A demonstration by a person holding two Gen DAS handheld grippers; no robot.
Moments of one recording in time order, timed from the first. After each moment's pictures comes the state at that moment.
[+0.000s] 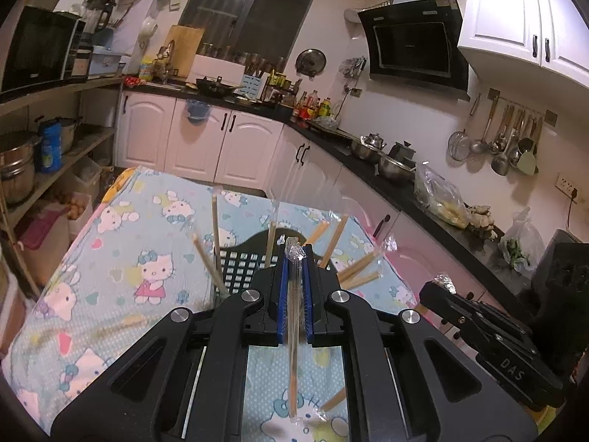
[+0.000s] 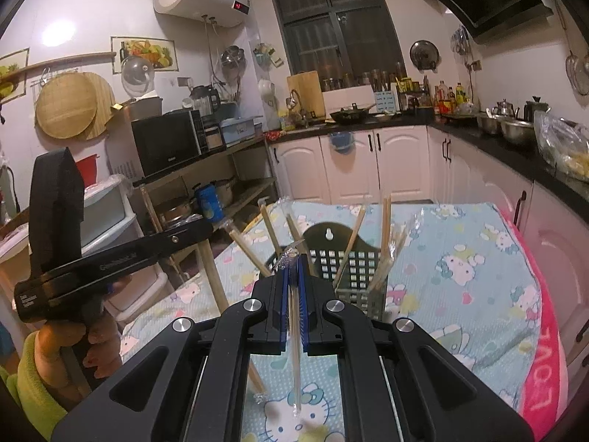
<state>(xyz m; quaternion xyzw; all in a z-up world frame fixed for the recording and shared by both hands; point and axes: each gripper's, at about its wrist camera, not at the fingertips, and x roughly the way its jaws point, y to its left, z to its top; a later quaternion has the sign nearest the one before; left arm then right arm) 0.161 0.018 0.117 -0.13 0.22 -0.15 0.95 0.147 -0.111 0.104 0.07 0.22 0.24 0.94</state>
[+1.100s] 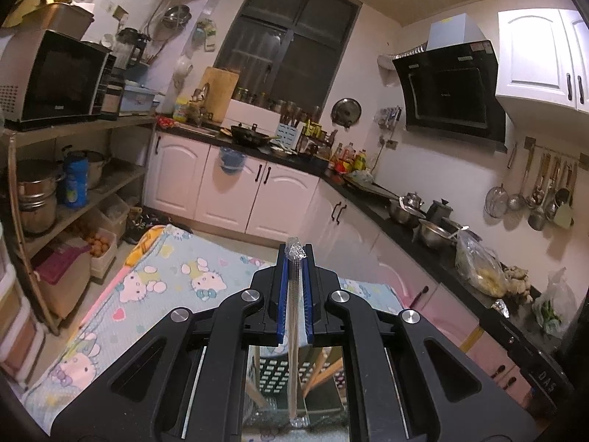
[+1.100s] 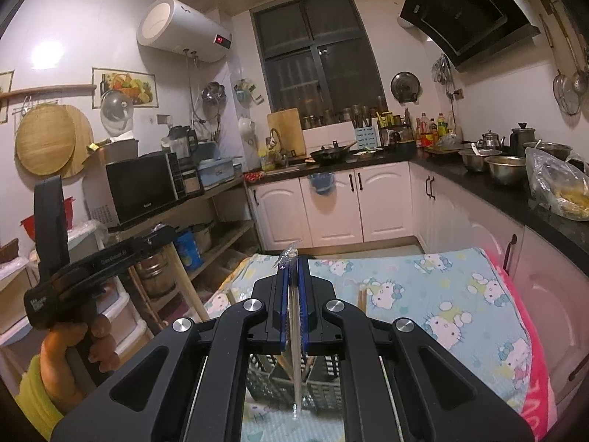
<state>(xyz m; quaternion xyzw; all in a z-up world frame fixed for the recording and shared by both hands) 0.229 0.046 0.160 -0.15 0.14 -0.07 0.98 0.216 -0.125 0.145 0.09 0.15 0.20 0.96</state>
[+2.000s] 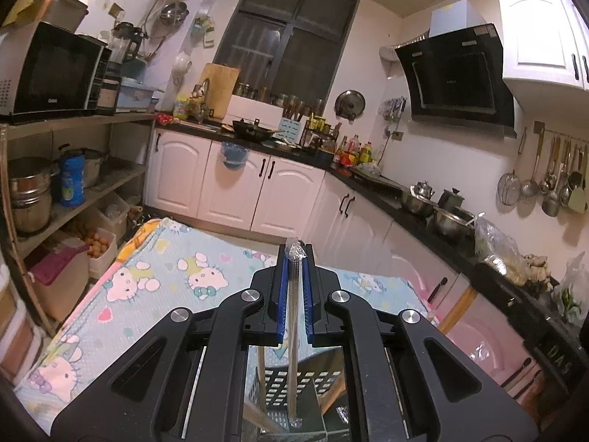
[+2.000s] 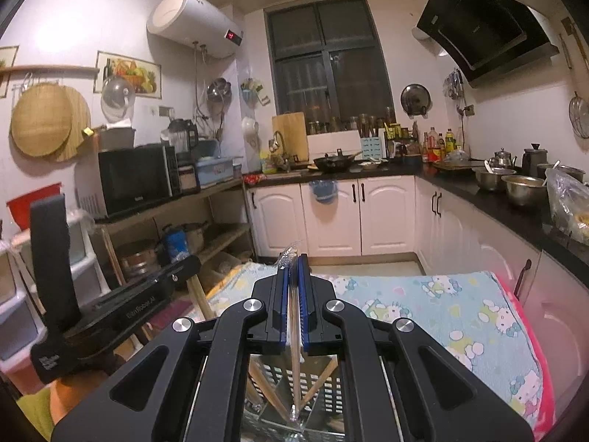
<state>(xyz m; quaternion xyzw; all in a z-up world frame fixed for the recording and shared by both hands) 0.268 0.037 0.117 -0.14 0.15 -0.06 0.98 0.267 -0.088 0.127 0.05 0.13 0.19 0.97</state>
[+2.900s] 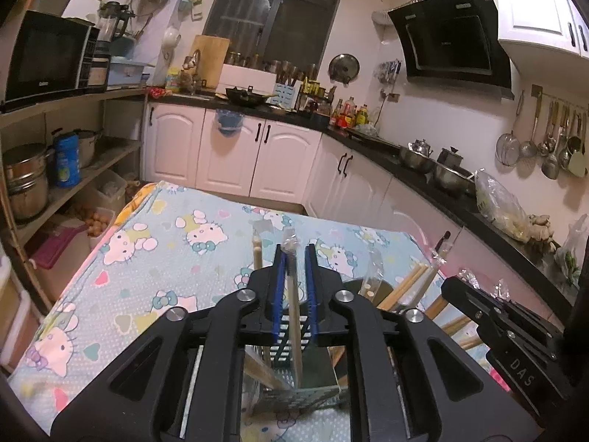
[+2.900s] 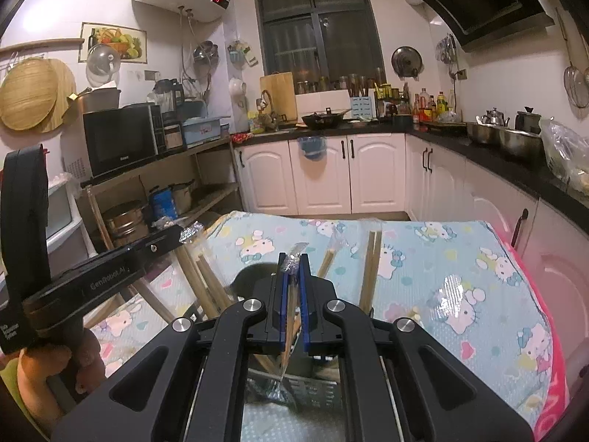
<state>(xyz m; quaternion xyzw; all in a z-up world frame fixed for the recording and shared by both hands) 0.260 0.025 0.081 -0.11 0.21 -0.08 0.97 0.266 -0.092 0.060 0.04 0.21 0.18 0.96</state>
